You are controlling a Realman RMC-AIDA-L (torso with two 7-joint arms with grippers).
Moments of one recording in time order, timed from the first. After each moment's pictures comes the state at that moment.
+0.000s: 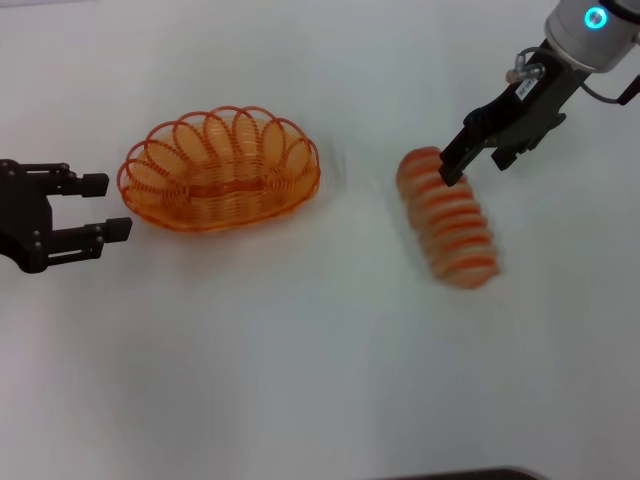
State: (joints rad) left arm -0.45 -2.10 0.51 1.02 2.28 1.79 -1.38; right arm 1.03 2.01 -0.98 -0.69 -2.80 -1.58 2.79
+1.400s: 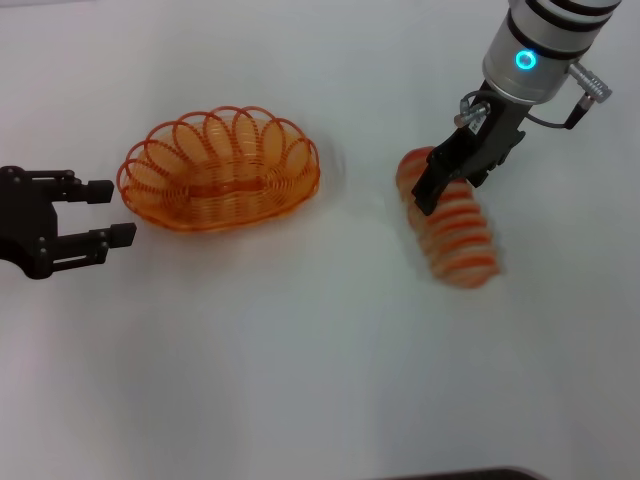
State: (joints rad) left arm -0.44 -2.11 0.51 1.01 2.28 1.79 -1.38; right arm 1.10 2.08 -1.09 -0.60 -2.87 -1.48 2.79
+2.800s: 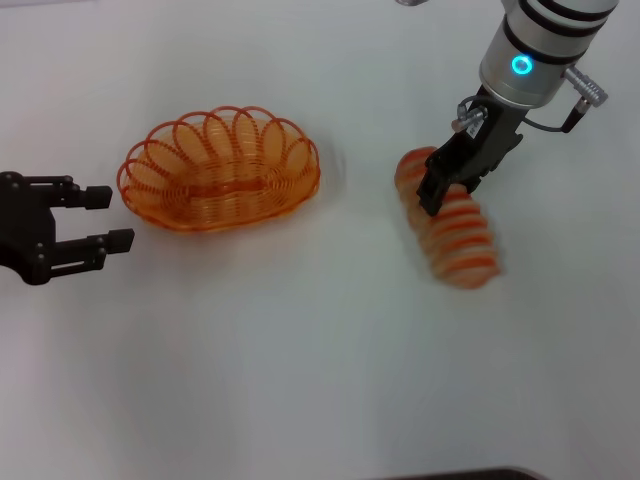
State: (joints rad) left arm -0.44 -2.11 0.52 1.01 2.29 1.79 -1.37; right arm 1.11 2.08 -1.10 -0.58 -2.87 -1.46 2.79
